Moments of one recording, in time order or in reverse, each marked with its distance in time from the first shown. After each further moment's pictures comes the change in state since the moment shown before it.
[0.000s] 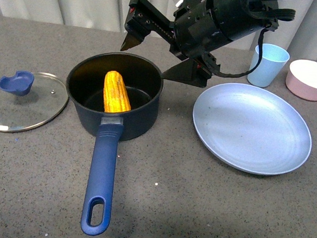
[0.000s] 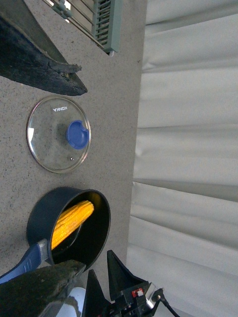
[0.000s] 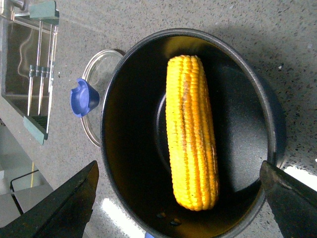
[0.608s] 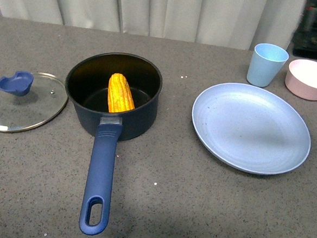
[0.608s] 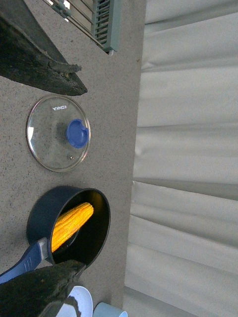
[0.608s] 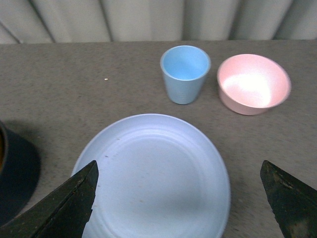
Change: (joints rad) left arm 0.000 0.000 0.000 0.000 0.000 0.000; right arm -0.180 -0.734 -0.827 0.410 0.715 -0.376
